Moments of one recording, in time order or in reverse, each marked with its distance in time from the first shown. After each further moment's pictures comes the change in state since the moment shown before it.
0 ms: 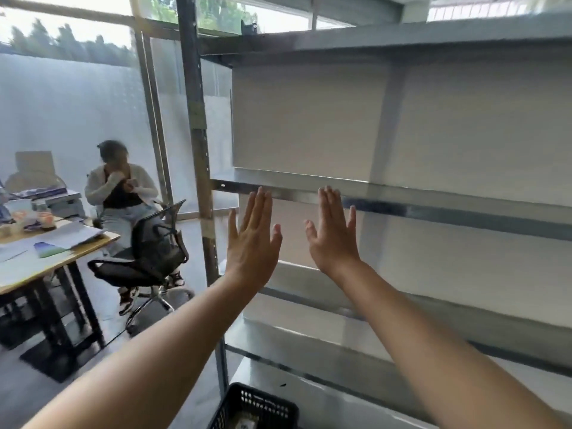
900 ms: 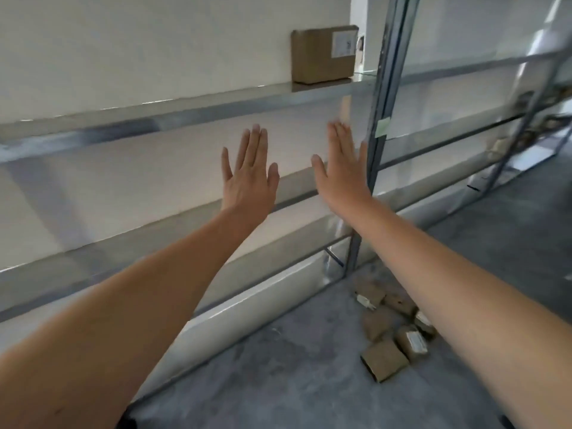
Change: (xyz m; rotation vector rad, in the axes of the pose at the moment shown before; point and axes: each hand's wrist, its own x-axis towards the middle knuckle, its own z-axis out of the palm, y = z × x) left_hand -0.128 0.589 0.099 -0.450 -0.316 0.636; right_hand -0.344 0.379 -0.379 -0.532 0.258 0.692
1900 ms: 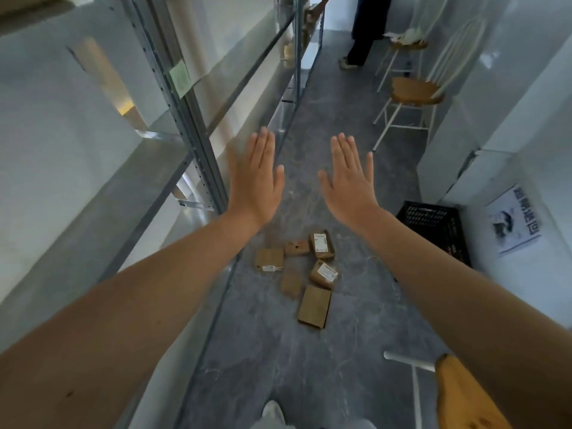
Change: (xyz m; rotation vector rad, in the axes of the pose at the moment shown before) left_hand 0.179 0.213 0.313 -0.472 -0.328 0.676; right_hand 0.013 0.303 0.057 -0.436 -0.086 0.808
